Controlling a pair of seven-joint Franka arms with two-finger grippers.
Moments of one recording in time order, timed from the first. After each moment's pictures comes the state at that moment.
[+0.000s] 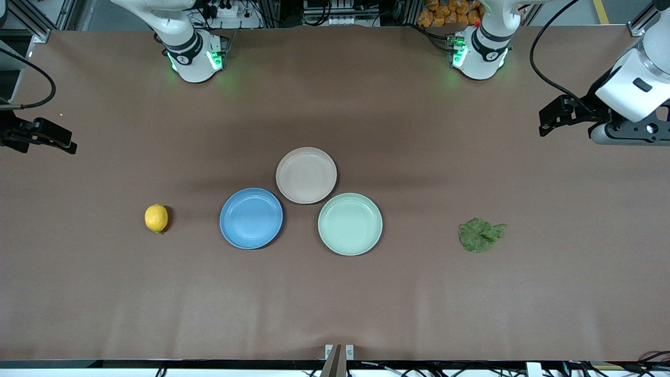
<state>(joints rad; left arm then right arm) 0.02 0.03 -0.20 -1.49 0.00 1.51 -0.14 -0.08 0.11 0.06 -1.39 -0.02 1.46 0.01</state>
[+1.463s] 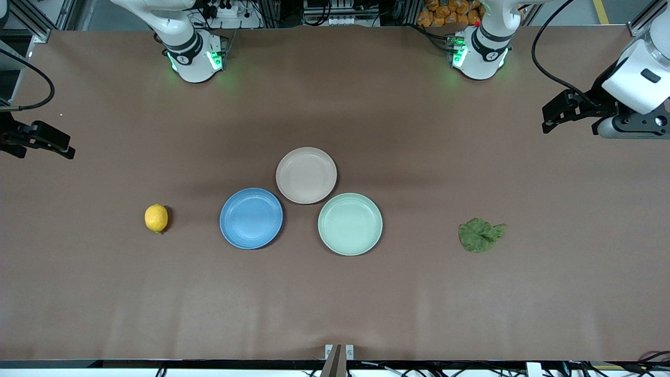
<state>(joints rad) 0.02 0.02 -0.20 -1.48 0.00 1.51 -0.14 -0.08 0.11 0.06 -1.39 -0.02 1.51 0.01</state>
